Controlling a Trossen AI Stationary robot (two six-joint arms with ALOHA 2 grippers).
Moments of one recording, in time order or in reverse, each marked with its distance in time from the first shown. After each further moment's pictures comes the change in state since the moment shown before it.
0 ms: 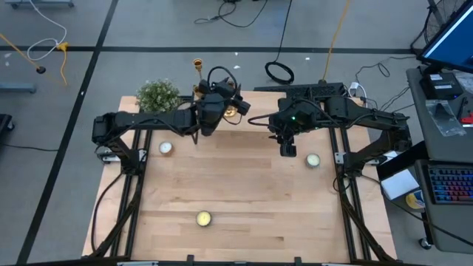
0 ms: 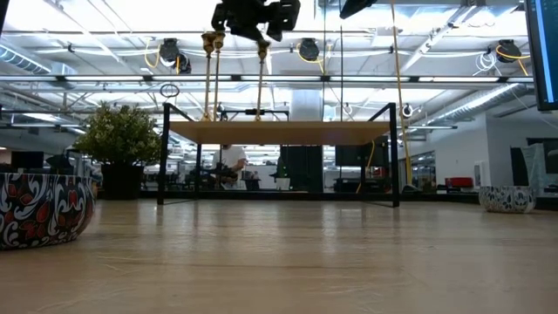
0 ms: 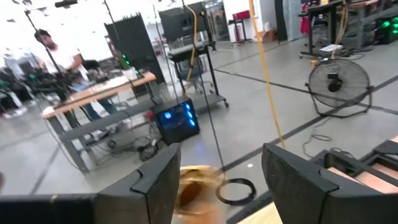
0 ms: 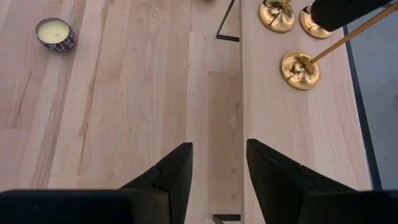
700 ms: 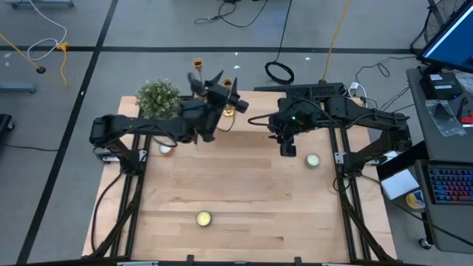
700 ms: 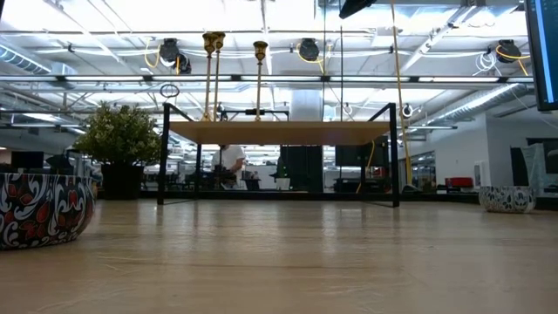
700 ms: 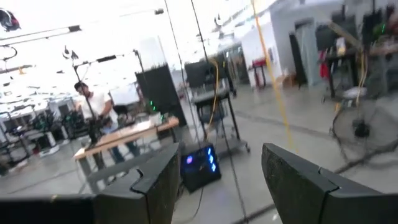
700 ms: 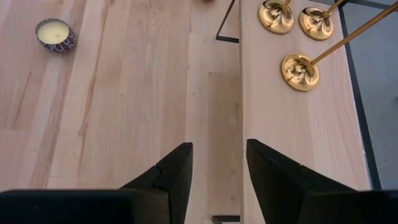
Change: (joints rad) left arm -0.106 -0.018 -0.001 0.479 -0.119 0.468; right arm 0.000 0.000 0.000 0.004 0.000 -0.004
